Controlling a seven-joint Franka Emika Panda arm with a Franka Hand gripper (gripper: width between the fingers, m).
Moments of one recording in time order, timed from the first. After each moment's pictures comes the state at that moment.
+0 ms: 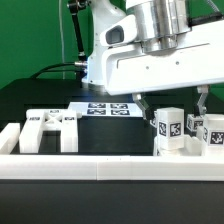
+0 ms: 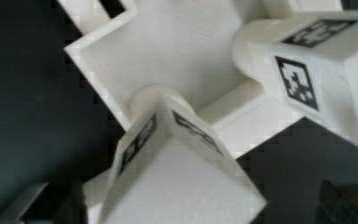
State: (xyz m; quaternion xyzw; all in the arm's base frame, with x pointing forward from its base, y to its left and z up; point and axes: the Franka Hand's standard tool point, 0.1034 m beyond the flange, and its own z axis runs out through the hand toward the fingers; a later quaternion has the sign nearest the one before) arm 0.634 0.060 0.086 -0.97 0.20 -0.05 0.11
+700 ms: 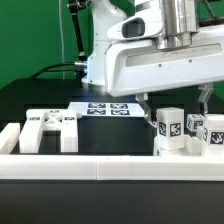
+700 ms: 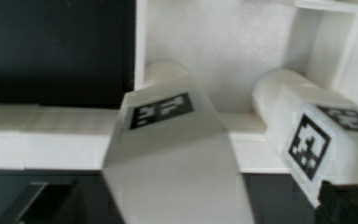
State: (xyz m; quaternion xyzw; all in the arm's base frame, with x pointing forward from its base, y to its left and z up) arm 0.636 0.058 0.087 -0.99 -0.14 -0.08 0.06
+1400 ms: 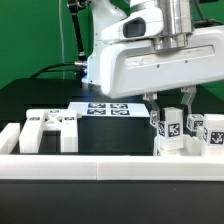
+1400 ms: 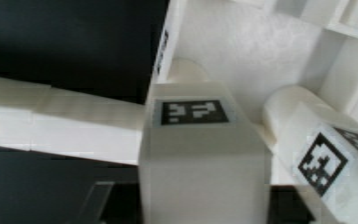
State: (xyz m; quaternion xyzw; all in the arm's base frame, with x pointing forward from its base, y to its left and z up) arm 0.636 0.056 0.086 -0.99 -0.13 -0.08 0.06
